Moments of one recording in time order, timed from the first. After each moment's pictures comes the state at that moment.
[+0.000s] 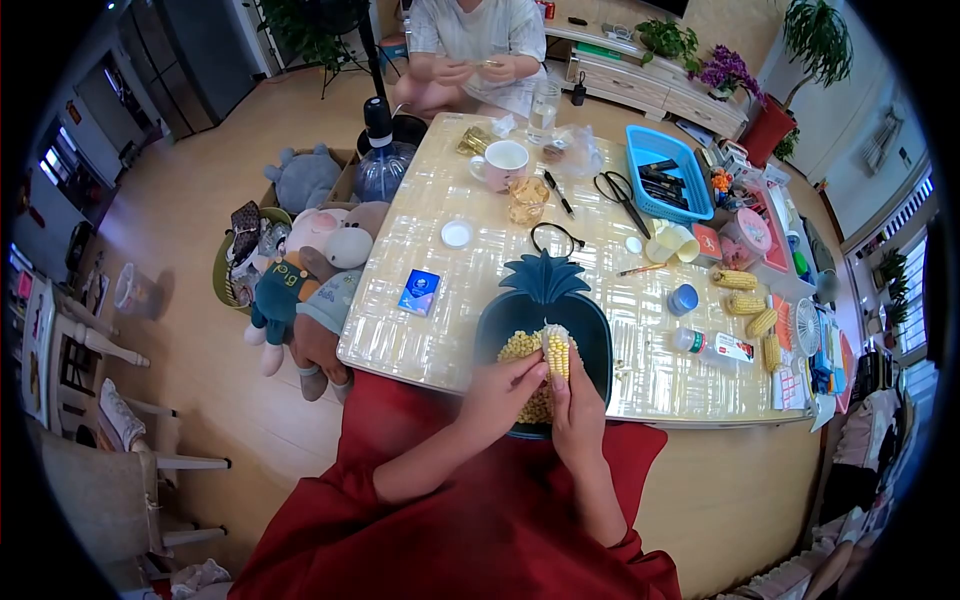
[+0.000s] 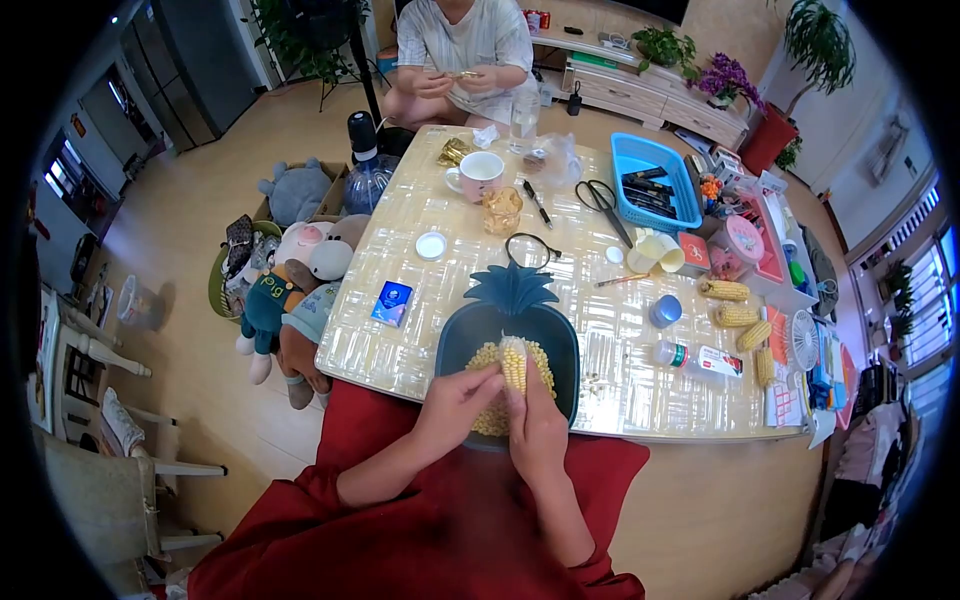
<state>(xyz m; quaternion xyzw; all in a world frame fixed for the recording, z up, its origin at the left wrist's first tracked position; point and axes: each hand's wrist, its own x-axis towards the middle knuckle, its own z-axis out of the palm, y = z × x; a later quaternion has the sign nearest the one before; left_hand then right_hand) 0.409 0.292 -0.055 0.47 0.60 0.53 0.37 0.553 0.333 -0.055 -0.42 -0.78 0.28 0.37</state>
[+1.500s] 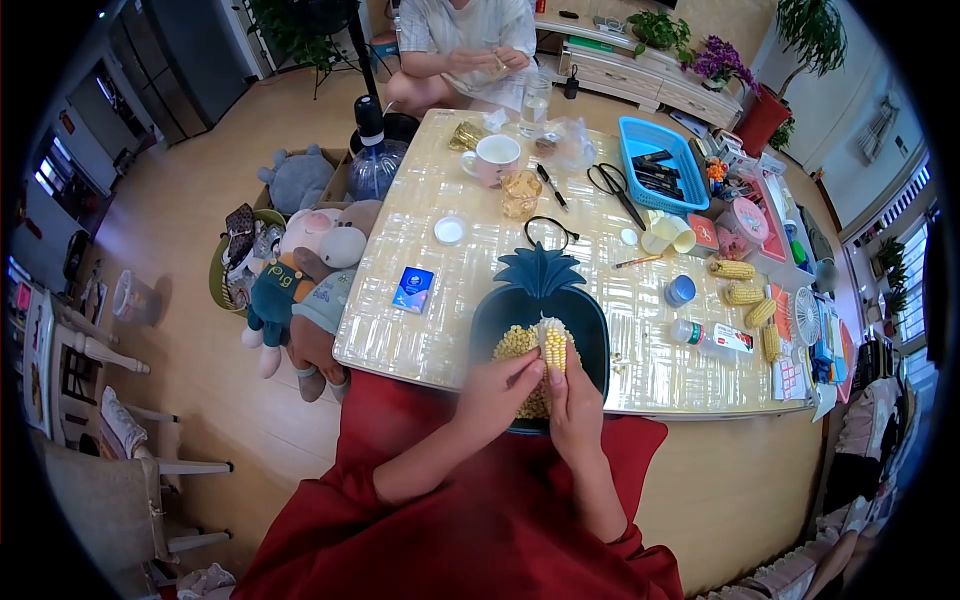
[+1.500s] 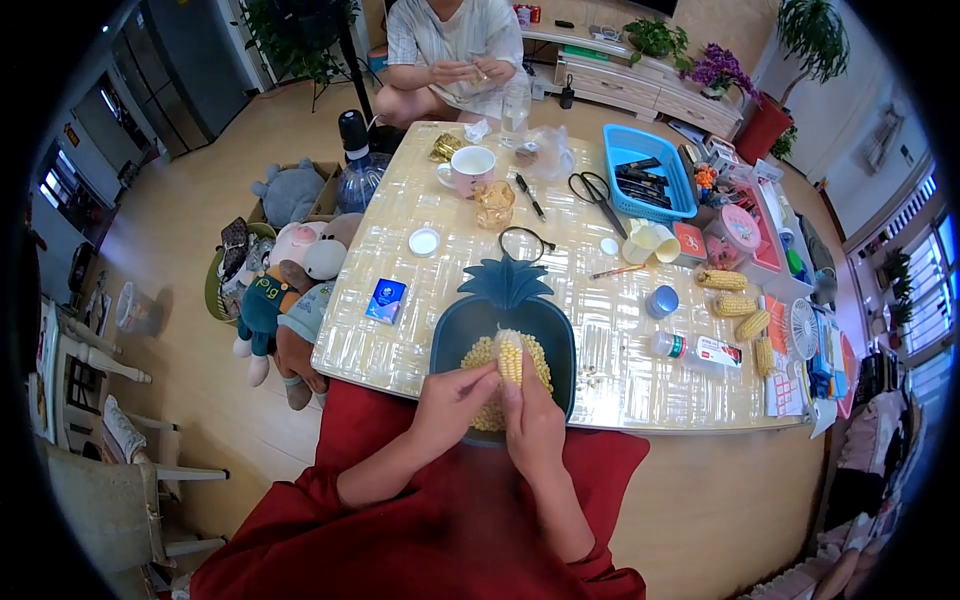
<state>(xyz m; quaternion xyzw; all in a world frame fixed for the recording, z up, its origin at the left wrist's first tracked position) 0.412 0.289 -0.054 0.47 0.63 0.51 0.35 0.555 0.333 -0.051 -0.44 -0.77 0.31 0.34</state>
